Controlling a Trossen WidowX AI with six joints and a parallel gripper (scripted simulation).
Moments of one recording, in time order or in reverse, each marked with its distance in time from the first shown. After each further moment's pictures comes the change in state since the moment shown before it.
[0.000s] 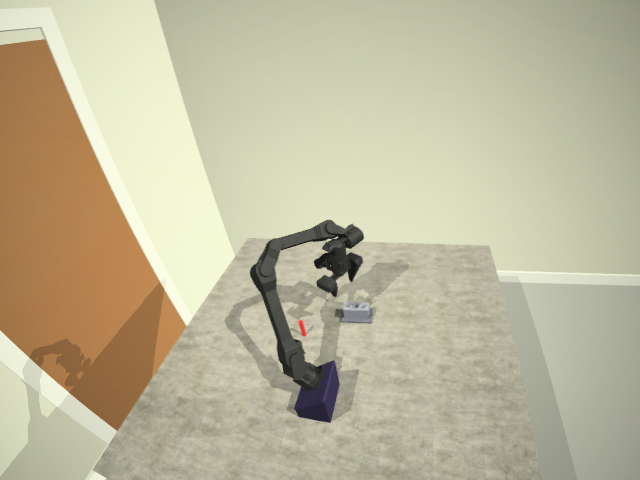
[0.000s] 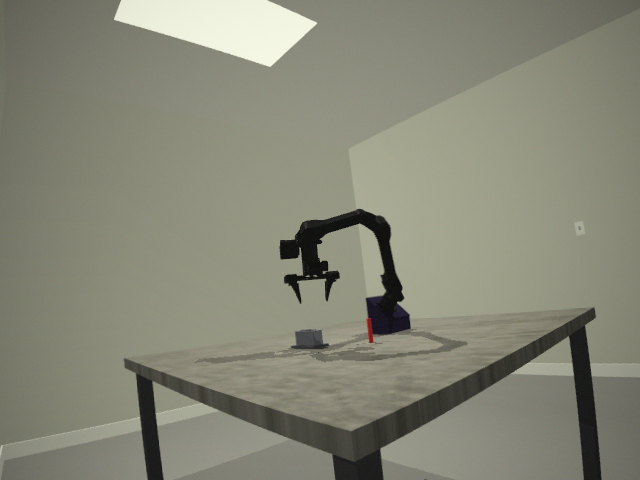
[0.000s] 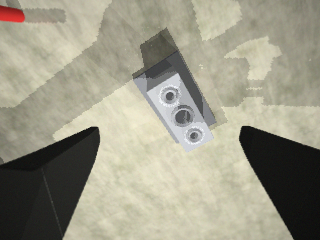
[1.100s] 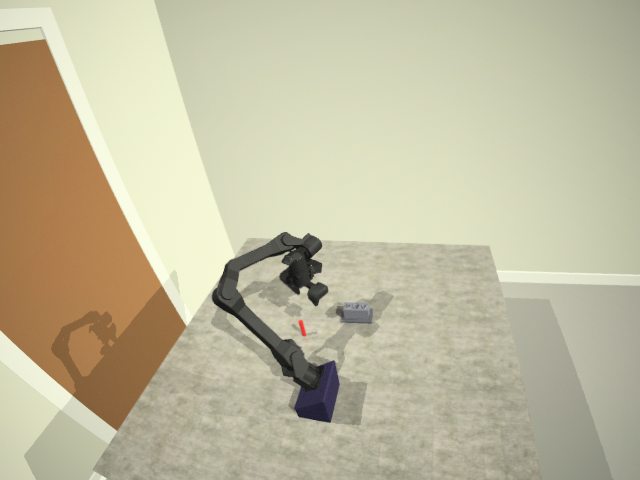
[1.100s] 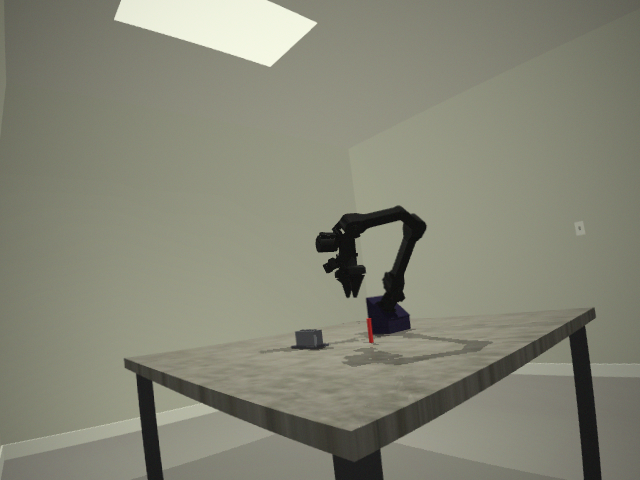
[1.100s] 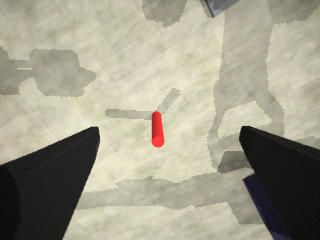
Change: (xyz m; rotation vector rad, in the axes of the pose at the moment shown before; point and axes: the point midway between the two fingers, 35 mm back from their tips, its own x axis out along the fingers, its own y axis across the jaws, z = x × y) arm -0.004 0.115 0.068 1.598 -0.006 -0.004
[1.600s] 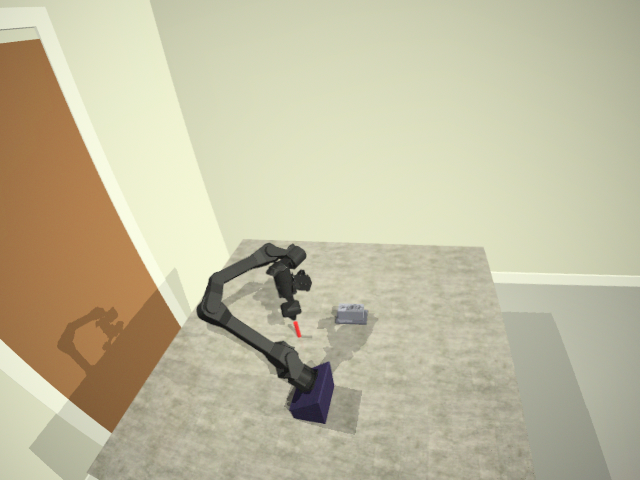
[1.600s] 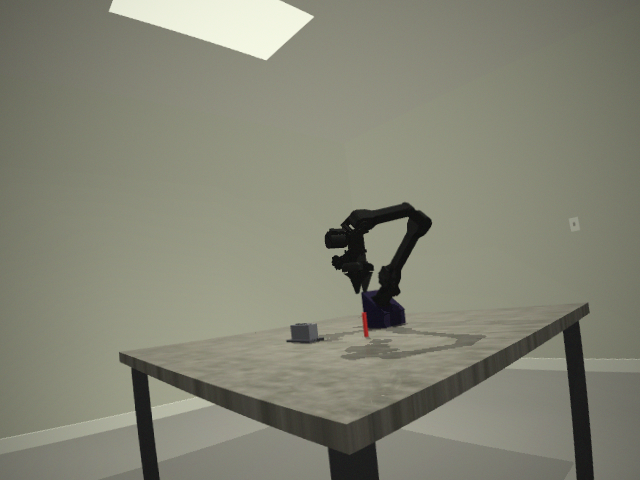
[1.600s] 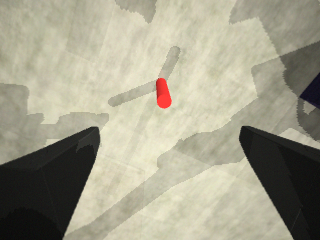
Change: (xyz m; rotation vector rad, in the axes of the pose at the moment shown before) arm 0.009 0.004 -0.048 0.577 0.027 -0.001
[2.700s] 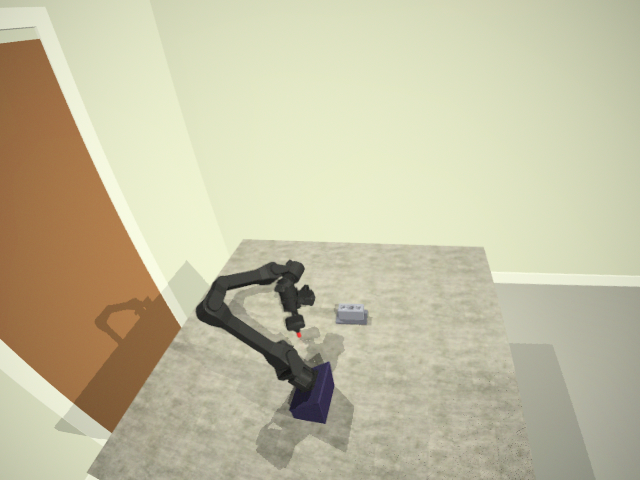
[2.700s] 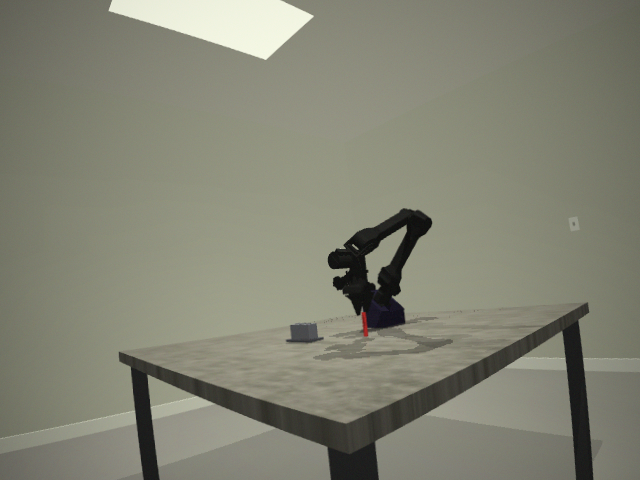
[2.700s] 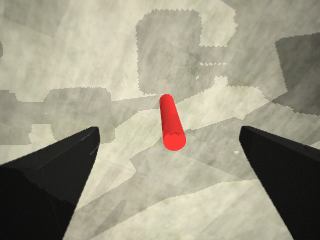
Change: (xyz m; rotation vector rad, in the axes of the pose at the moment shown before) arm 0.071 0.003 0.001 0.023 0.001 0.002
